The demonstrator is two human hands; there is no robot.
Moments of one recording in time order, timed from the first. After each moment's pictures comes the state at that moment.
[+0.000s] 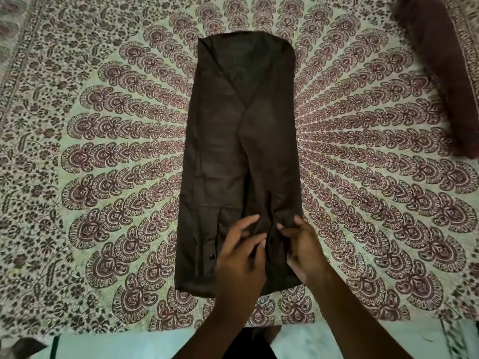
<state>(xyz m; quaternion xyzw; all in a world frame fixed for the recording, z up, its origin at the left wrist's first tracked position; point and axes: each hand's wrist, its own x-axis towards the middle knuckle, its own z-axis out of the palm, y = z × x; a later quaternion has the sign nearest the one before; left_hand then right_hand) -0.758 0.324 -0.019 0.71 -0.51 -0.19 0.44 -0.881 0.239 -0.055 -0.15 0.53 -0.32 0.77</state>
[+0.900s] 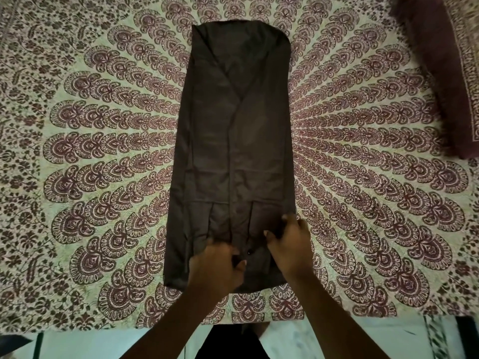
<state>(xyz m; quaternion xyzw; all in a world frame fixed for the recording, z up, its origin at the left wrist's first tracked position) -0.724 0.324 -0.052 0.77 -0.54 -0.34 -0.05 -0.885 0.249 -0.075 -0.59 0.72 -0.05 0.36</state>
